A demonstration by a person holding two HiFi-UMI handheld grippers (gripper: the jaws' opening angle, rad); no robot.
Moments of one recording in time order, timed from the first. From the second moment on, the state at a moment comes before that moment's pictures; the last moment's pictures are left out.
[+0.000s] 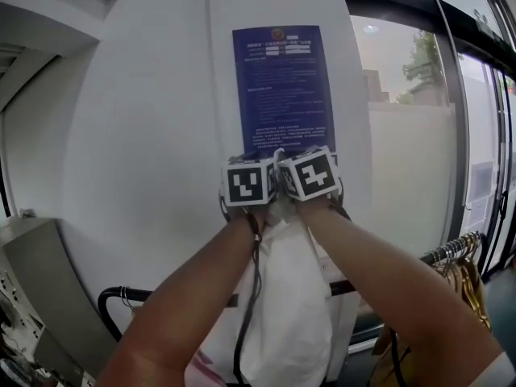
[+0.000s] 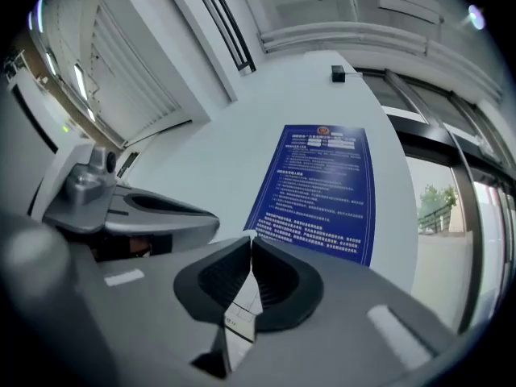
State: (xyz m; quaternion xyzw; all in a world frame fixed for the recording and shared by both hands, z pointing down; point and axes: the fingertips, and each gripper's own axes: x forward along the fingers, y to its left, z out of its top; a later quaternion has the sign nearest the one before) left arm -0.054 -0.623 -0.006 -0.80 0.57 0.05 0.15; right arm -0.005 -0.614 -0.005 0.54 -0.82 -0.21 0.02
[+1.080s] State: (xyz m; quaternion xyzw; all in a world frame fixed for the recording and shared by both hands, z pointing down) left arm -0.053 -0.584 0.010 -0.84 0.53 0.07 0.10; right arm -0.002 -0.584 0.029 0.51 -0.85 -0.16 0.05
